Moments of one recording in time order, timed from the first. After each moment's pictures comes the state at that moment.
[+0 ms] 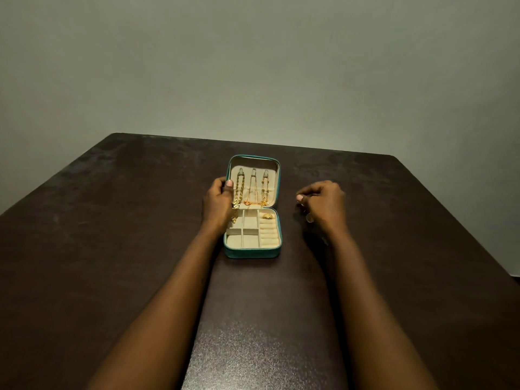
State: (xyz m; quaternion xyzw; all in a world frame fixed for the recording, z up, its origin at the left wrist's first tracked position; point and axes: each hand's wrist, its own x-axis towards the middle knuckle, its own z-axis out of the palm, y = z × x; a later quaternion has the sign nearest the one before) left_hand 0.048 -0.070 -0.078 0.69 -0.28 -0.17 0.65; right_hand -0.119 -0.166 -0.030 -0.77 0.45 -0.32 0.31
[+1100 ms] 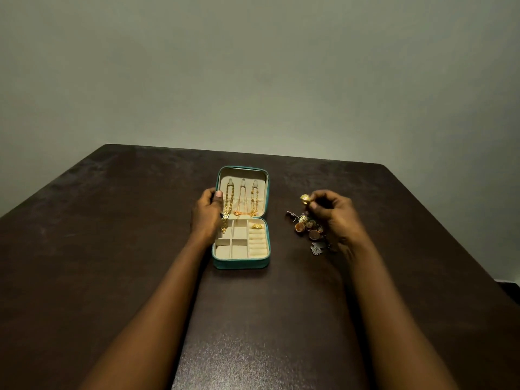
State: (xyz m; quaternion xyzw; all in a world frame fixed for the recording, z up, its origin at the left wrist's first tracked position) left_hand 0.048 -0.071 -0.080 0.68 -0.28 -0.17 0.66; right_hand -0.163 -0.171 -0.024 -0.64 0.30 -0.37 0.61
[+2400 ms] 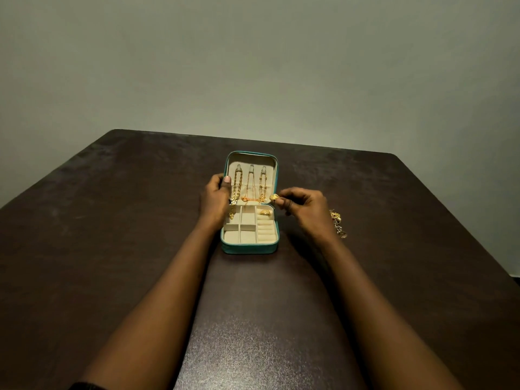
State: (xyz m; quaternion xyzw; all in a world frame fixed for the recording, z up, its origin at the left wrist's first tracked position) left_hand 0.050 -0.072 -0.080 0.68 -0.27 -0.18 0.65; right_hand -0.123 -0.137 -0.041 -0.78 0.27 -0.33 0.45
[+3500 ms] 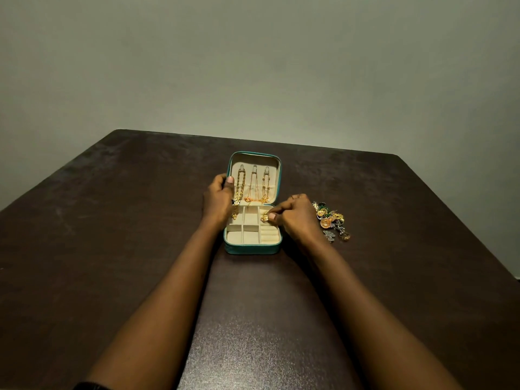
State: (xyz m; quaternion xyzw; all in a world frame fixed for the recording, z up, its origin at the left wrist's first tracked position) left_hand 0.049 -0.071 -0.079 0.69 -0.27 -0.17 0.65; right_hand -0.103 -0.127 -0.046 -0.78 0.40 -0.23 0.42
